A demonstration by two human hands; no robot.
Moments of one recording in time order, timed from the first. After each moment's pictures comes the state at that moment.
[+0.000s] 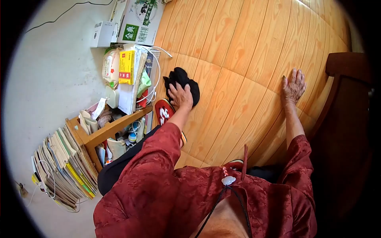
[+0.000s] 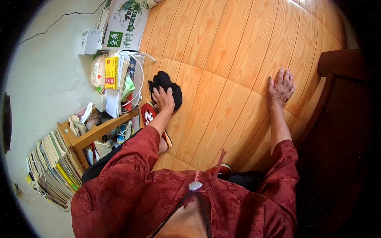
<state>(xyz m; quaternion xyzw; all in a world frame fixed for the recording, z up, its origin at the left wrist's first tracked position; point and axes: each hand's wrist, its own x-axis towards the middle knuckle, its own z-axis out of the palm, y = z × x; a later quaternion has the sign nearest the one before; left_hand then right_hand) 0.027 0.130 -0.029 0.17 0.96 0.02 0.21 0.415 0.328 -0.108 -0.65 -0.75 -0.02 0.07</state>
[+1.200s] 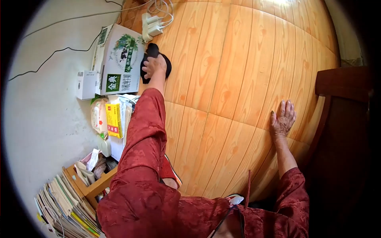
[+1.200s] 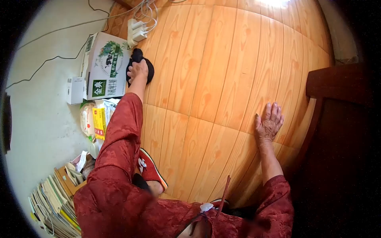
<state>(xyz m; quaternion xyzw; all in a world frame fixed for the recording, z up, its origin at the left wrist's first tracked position) -0.110 0.438 -0.042 0.19 0.98 0.02 0.10 0.411 0.326 -0.094 -0.64 -0.76 -0.02 0.09</state>
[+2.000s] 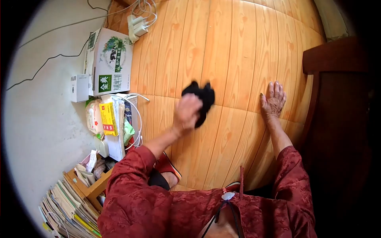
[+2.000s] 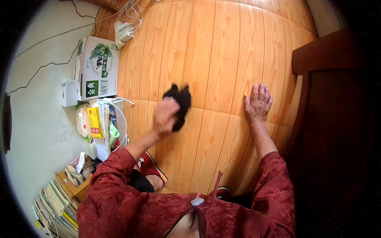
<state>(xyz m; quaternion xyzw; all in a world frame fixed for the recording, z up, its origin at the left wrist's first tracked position) 0.047 0.241 0.008 0.77 0.54 0.29 0.17 0.408 0.325 -0.092 -0.65 -0.76 -0.02 0.09</state>
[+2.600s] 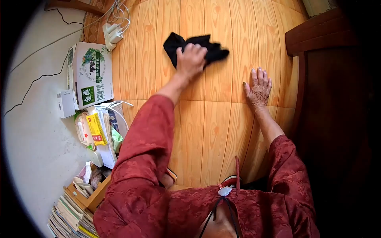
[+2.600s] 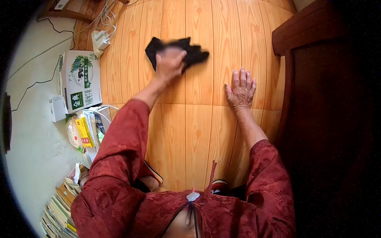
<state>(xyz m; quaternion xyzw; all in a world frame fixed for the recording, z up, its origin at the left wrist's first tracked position) 0.112 0.419 -0.064 0.84 0.52 0.15 -0.08 0.407 0.326 -0.095 -0.65 -0.75 -0.02 0.11</state>
